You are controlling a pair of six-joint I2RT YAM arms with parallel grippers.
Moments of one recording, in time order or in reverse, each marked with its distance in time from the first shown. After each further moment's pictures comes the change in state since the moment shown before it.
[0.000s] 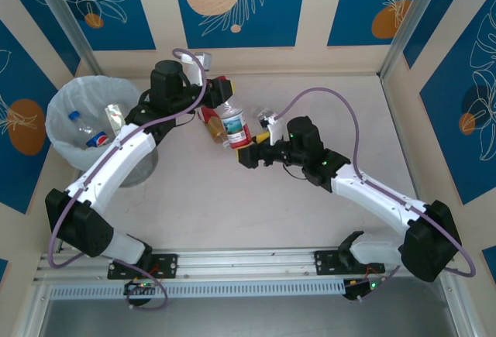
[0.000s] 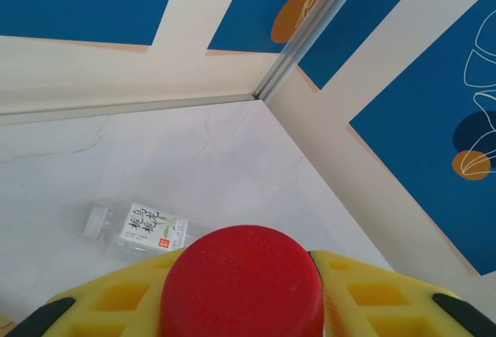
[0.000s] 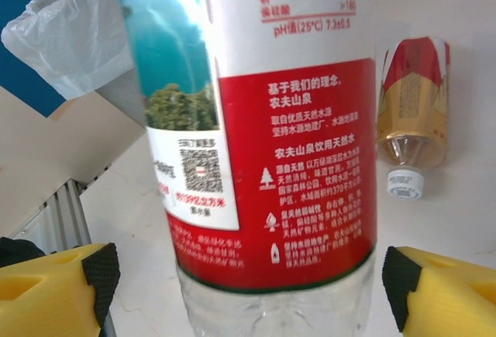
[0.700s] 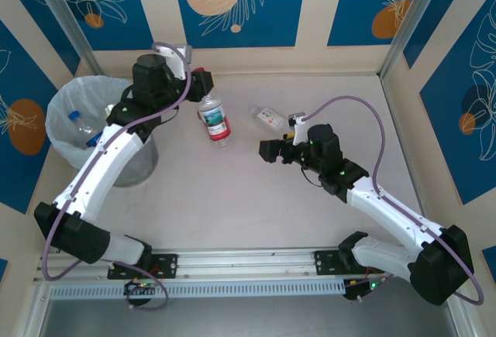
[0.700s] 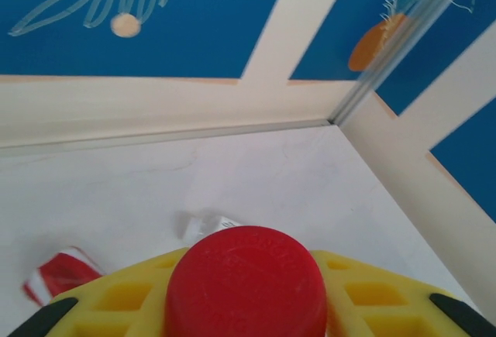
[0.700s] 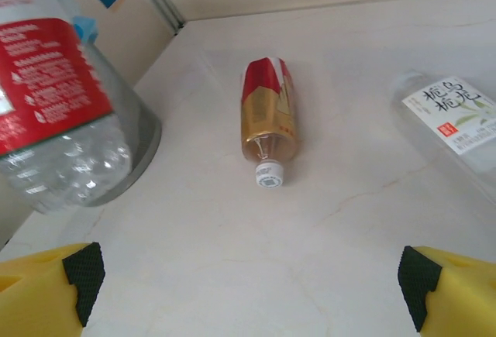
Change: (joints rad) left arm 0.090 -0.060 0.082 -0.168 -0.164 0.096; right arm -0.105 -0.159 -0.130 -0.038 0.222 0.082
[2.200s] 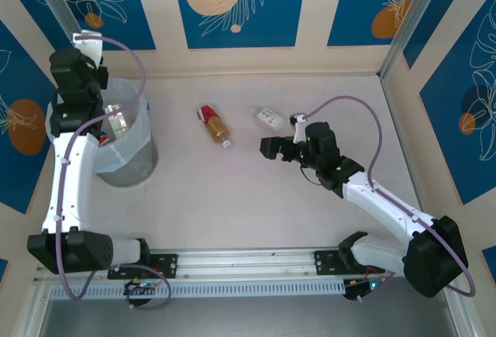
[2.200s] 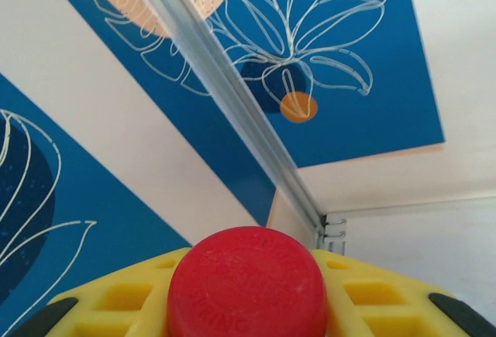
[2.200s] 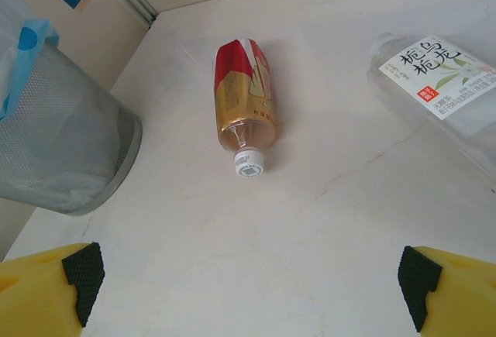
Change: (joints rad) left arm 0.470 -0.095 -0.006 0.087 -0.545 0.811; right arm -0.040 0.068 -0.001 0.007 -0.016 0.069
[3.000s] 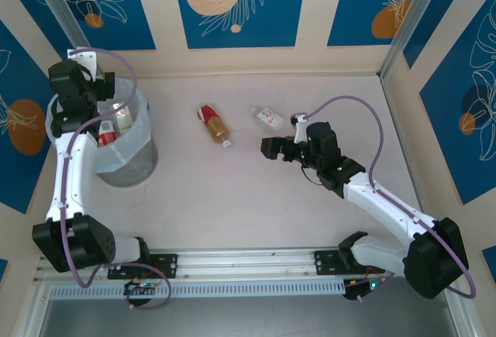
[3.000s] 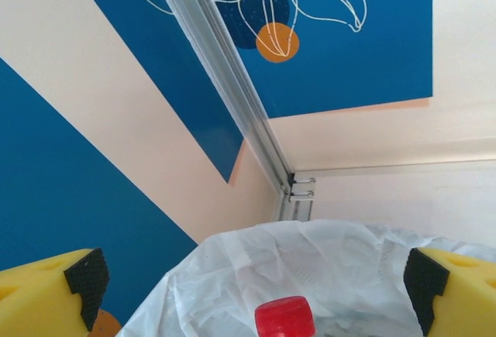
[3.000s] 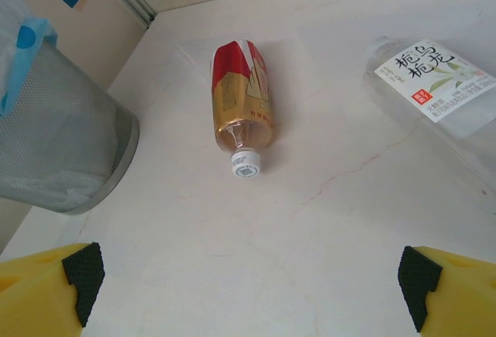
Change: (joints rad) left arm 0.110 0.027 -0.120 0.023 0.143 -0.148; right arm -0.006 -0.013 0.000 -0.011 0.001 -0.014
